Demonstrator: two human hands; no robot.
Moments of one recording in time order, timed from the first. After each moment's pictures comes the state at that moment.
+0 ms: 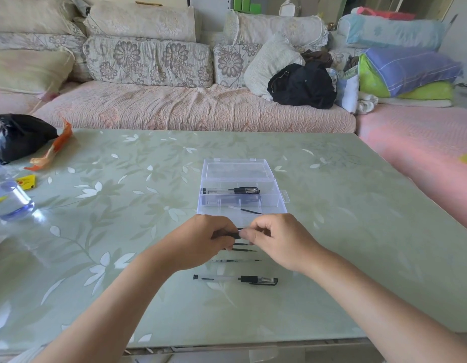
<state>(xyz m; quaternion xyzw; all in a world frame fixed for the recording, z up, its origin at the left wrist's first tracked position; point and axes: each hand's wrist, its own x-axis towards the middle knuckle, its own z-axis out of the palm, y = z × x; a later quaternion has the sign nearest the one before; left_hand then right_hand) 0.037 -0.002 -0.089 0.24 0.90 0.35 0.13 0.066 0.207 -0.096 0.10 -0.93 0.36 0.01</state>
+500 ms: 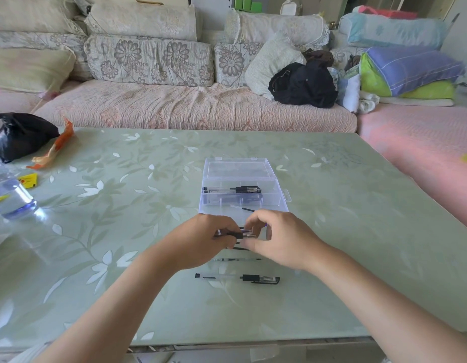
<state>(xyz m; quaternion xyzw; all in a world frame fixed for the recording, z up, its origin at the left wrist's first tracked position) 0.035 -0.002 -0.093 0.25 0.91 0.32 0.11 0.066 0.208 -0.091 0.11 -0.95 0.29 0.00</state>
